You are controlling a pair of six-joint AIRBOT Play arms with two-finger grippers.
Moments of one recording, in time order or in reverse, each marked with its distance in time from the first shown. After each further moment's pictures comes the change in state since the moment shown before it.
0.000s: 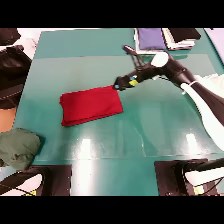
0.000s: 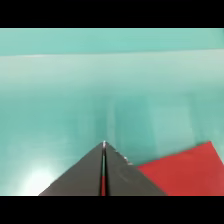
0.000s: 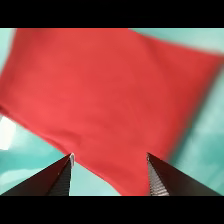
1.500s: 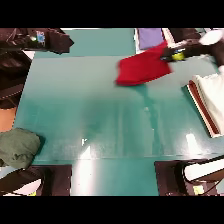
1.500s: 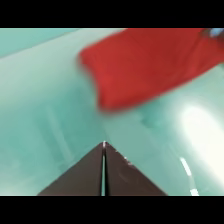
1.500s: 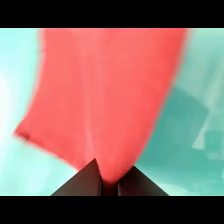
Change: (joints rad) left arm -0.377 -0.017 -0.035 -0.084 0.095 0.051; right arm -0.463 -0.027 0.313 -0.232 0.034 0.105
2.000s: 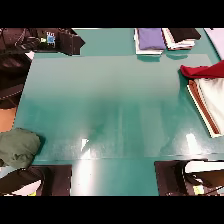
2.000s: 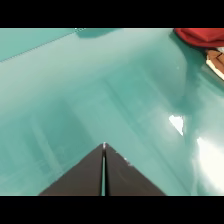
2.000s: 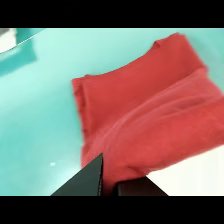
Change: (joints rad) left arm -0.072 0.000 0.000 -0.008 0.039 -0.024; right arm -0.511 0.088 0.003 -0.053 0.035 0.016
